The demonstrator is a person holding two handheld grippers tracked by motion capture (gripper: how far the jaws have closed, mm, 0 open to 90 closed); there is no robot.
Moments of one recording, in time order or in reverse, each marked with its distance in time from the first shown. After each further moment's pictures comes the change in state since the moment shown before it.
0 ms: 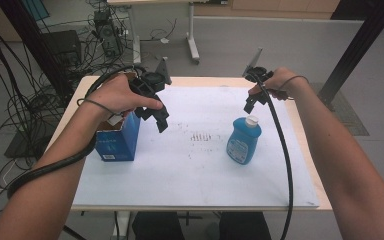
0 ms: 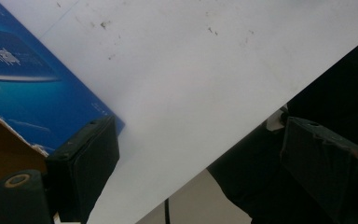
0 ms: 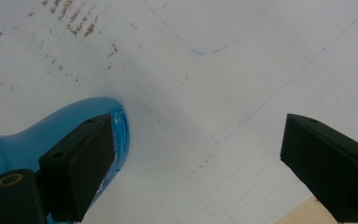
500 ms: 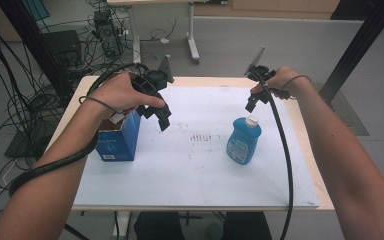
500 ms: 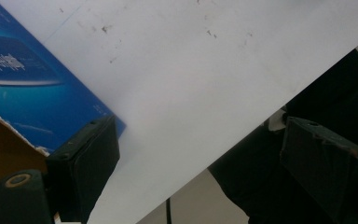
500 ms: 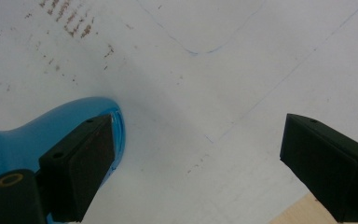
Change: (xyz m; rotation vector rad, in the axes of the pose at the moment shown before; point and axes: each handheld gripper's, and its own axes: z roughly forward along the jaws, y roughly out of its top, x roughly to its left) left arm -0.005 0.002 -0.005 -0.001 0.014 0.014; right arm -0.003 -0.003 -0.004 -0.015 -0.005 0.008
